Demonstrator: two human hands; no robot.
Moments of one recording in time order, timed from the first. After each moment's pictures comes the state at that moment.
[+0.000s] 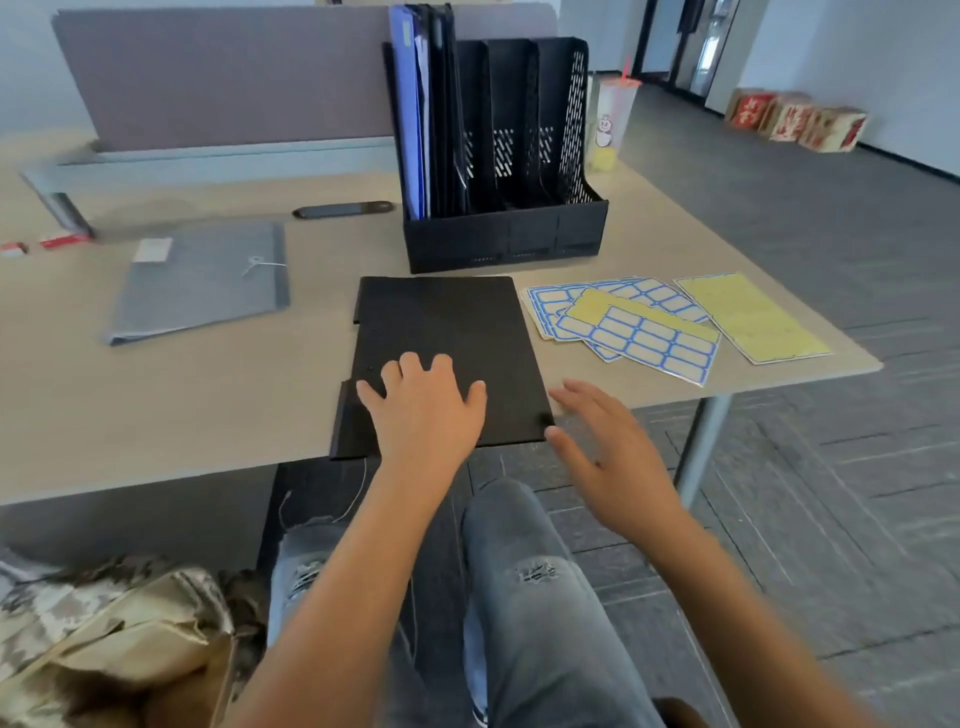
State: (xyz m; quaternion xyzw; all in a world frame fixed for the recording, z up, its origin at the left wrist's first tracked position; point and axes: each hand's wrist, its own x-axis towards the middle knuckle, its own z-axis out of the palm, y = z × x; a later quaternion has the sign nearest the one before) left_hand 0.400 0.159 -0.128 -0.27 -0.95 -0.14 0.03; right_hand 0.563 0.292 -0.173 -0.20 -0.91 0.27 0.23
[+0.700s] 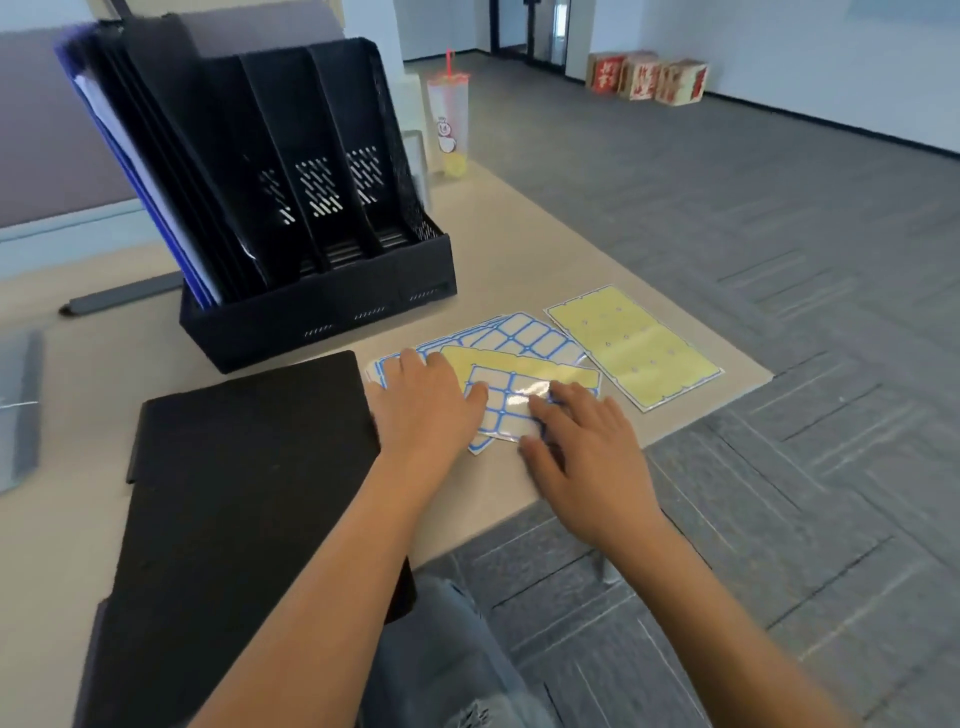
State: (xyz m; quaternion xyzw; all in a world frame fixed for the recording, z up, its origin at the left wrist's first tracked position) left_hand 0.381 0.390 -0.130 -0.40 -0.91 -0.10 0.01; right_hand 0.556 0.445 -0.191 -0.36 -0.89 0.13 0.23
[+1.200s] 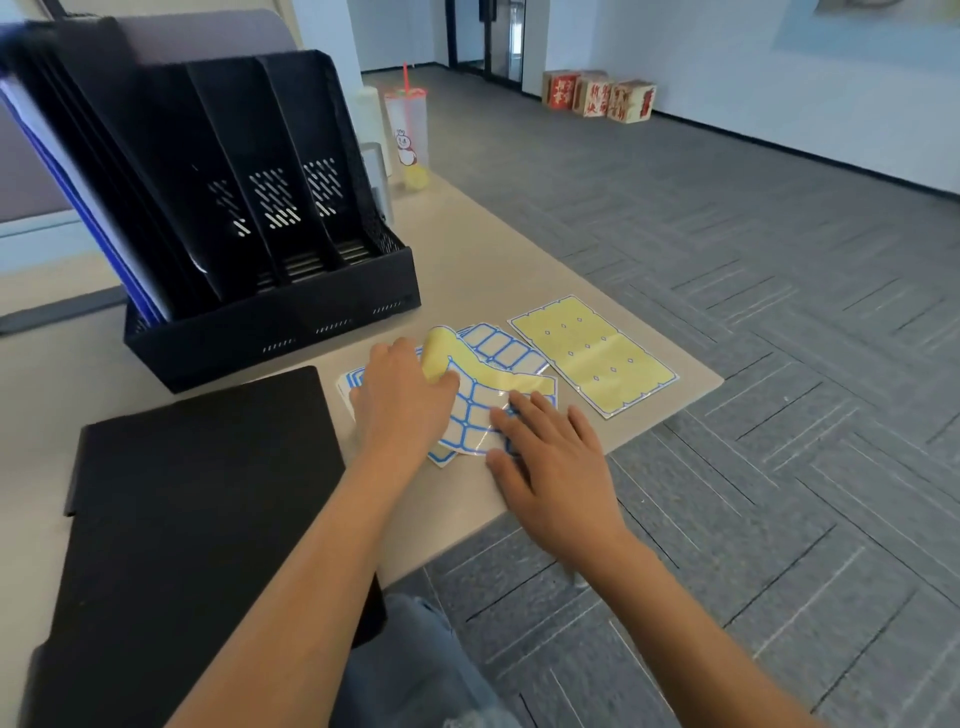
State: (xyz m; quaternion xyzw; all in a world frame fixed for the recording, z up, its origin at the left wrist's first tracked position) left_hand 0.381 0.403 -0.117 -0.37 -0.87 -0.32 -0.05; right_hand 0.557 0.438 -0.190 -0.37 -0.89 0.13 0.22
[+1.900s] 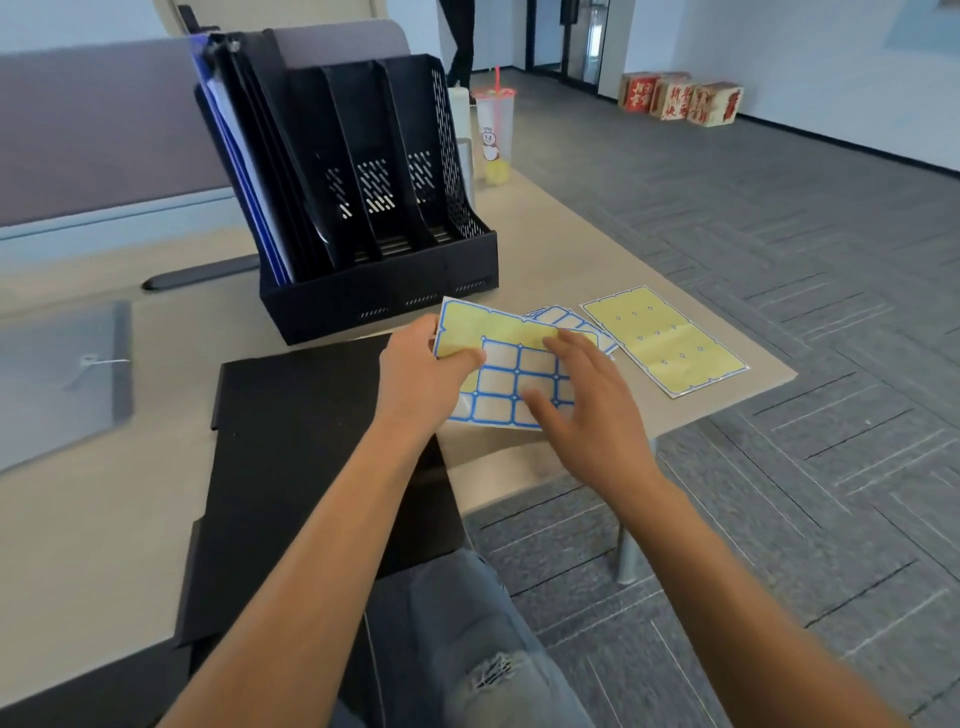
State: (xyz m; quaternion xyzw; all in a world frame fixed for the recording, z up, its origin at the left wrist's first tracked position) left_hand 0.369 0.320 -0.088 -0.35 -0.77 -0.52 -0.12; right_hand 0.530 0.417 -0.145 -0.33 -0.86 0.25 0.31
